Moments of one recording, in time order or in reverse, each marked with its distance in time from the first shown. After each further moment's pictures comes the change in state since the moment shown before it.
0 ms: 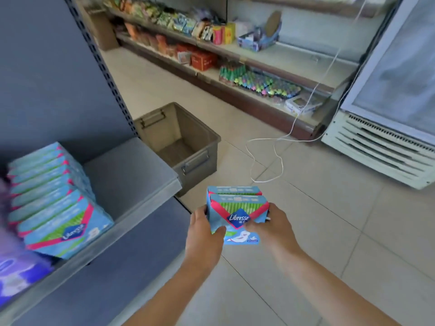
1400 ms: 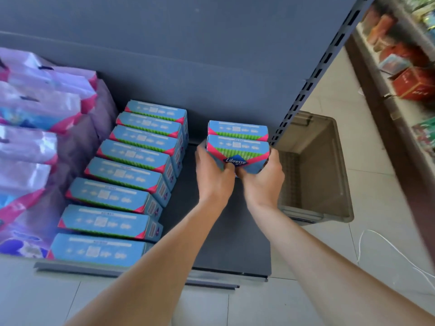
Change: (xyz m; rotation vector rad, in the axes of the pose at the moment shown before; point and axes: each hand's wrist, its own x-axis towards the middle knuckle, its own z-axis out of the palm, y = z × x) left_hand 0.304 -0.063 -0.179 -0.550 0.922 -0.245; right_hand 0.241 -0.148 0.352 -0.224 -0.403 -0.541
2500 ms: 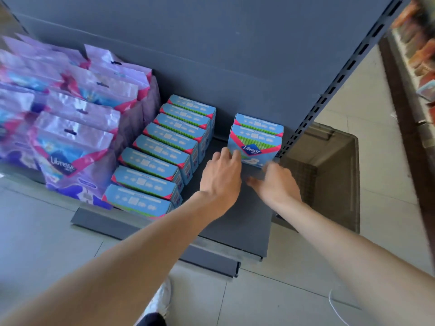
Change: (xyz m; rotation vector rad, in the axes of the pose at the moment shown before) left_hand -0.059 0.049 -0.043 1.062 -0.201 0.288; right_hand -0.022 -0.048 -0.051 -0.880 -0.537 -0.066
